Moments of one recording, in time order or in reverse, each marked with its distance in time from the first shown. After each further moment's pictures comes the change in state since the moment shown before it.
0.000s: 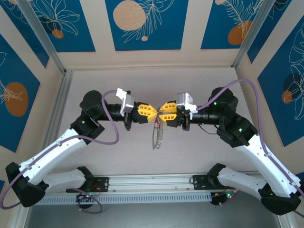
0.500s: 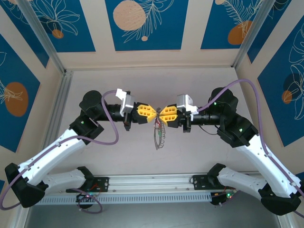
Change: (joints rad) left arm -0.001 -0.010 0.001 -0.026 -0.002 0.007; right arm 0.000 -0.002 0.000 -0.023 -0.048 -0.005
